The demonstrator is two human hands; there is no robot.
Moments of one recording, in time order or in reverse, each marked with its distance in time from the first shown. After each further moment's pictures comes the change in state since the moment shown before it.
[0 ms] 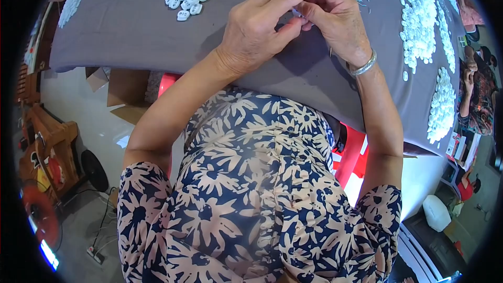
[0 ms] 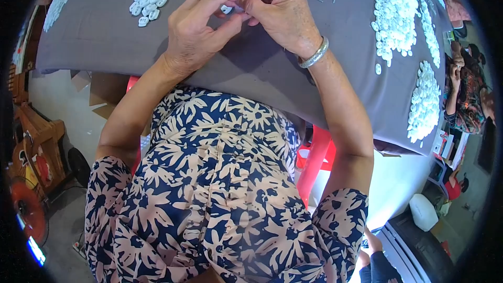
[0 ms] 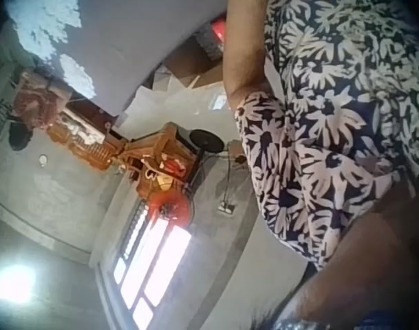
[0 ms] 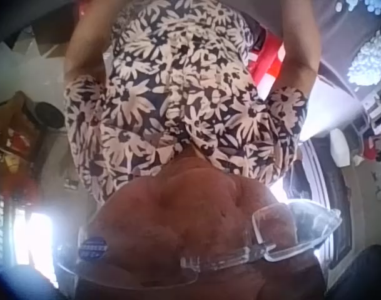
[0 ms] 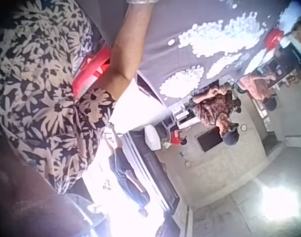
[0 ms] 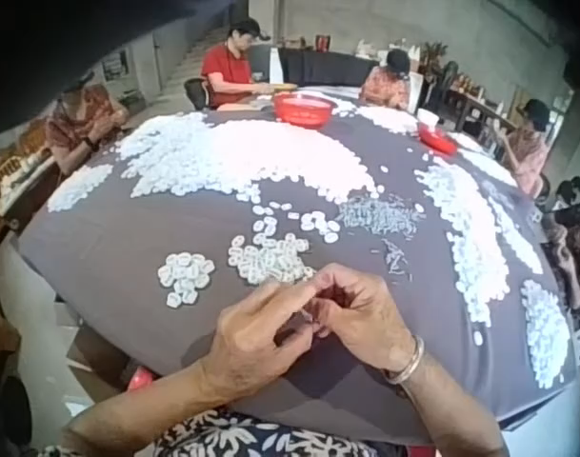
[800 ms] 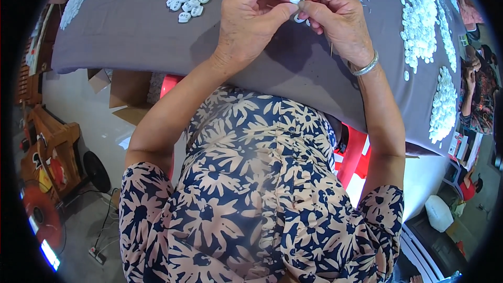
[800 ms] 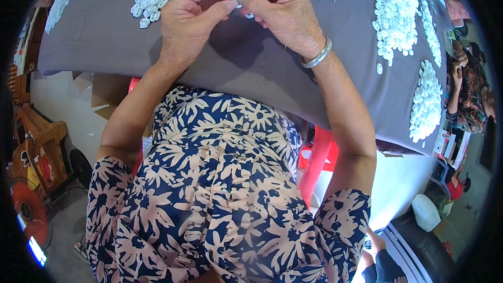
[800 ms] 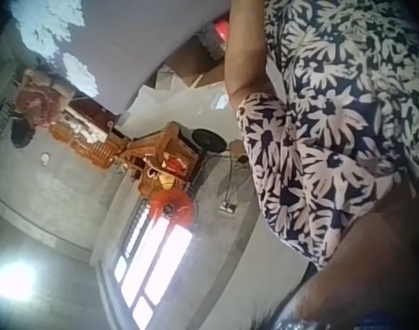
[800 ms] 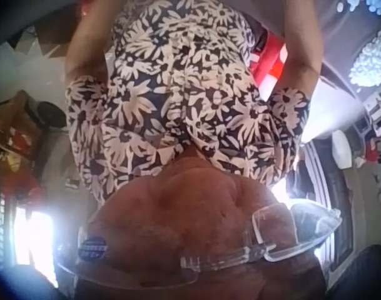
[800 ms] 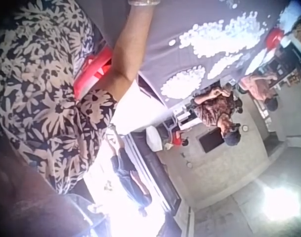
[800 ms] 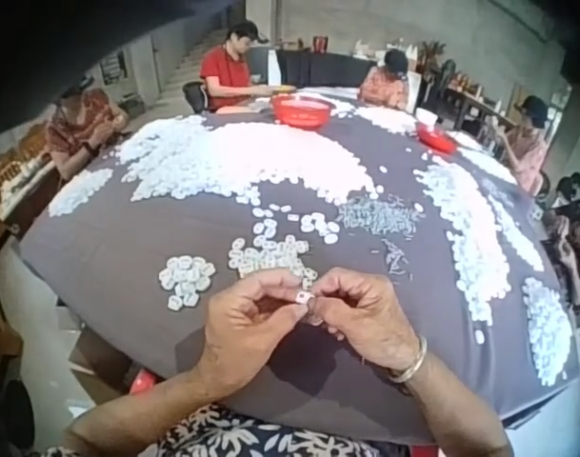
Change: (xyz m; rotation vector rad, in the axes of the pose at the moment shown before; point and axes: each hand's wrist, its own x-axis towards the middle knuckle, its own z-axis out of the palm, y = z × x) left_hand 0.000 0.005 0.000 -0.748 0.092 -0.653; right_hand -0.003 -0.001 -0.002 0.068 0.058 0.091
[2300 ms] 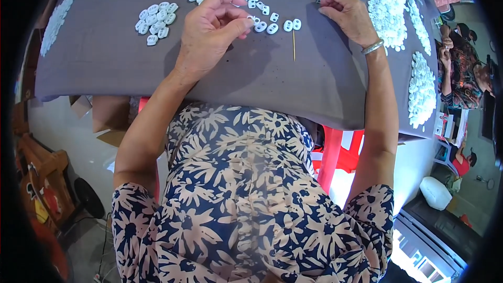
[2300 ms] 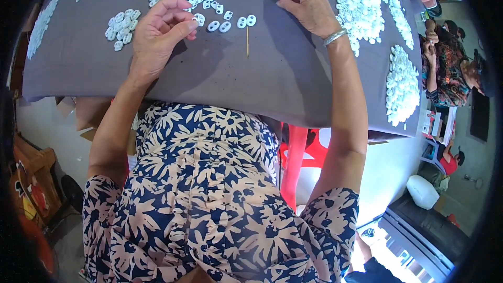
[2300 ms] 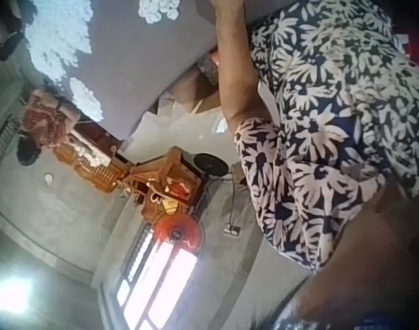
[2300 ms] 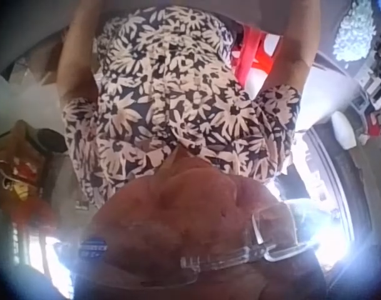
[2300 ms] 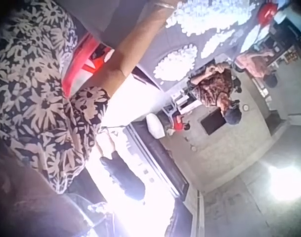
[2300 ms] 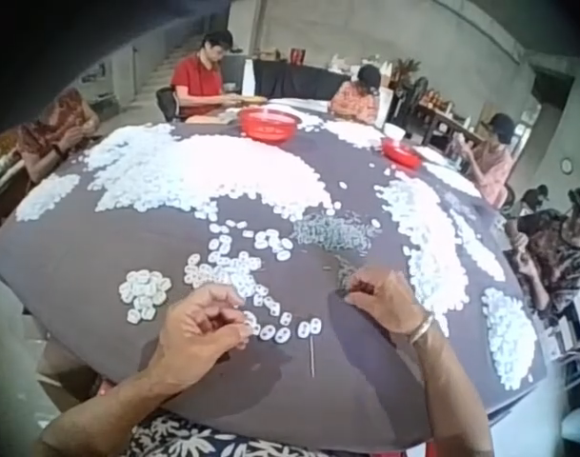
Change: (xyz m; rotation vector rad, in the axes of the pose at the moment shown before) left_hand 0.008 0.003 -0.012 0.071 -0.174 -0.103; right_hand -0.006 0.015 -0.120 -0.808 0.127 -0.103
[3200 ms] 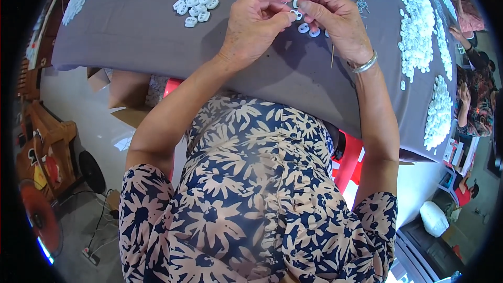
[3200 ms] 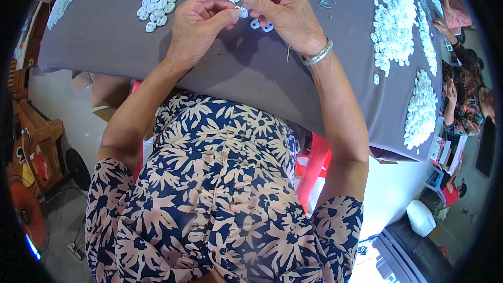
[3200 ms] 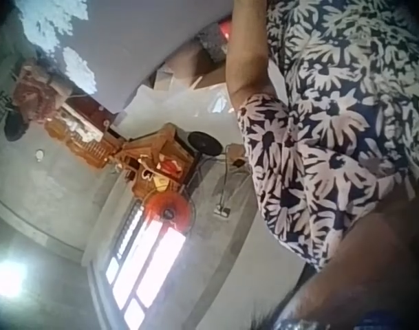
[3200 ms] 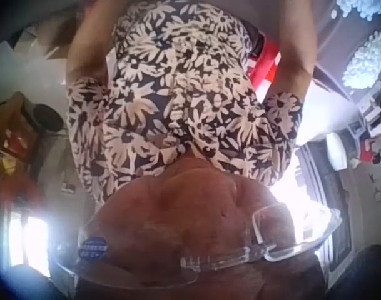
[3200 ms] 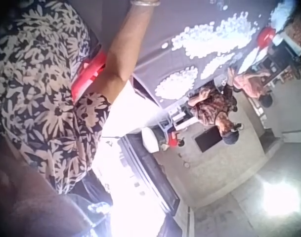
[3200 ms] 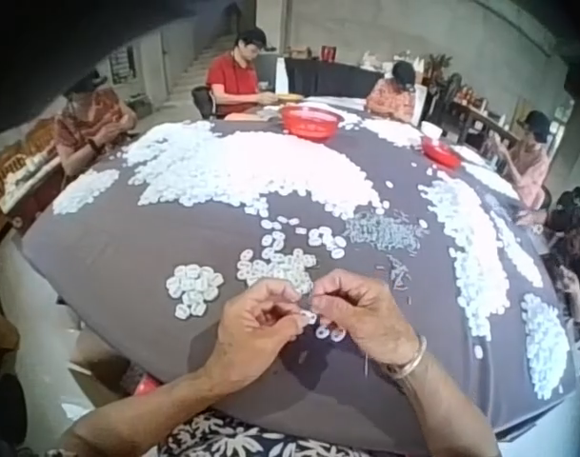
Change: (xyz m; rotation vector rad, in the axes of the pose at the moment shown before) left_hand 0.001 -0.010 0.001 0.047 0.138 0.037; right_hand 0.016 -0.093 0.073 0.795 -0.166 0.066
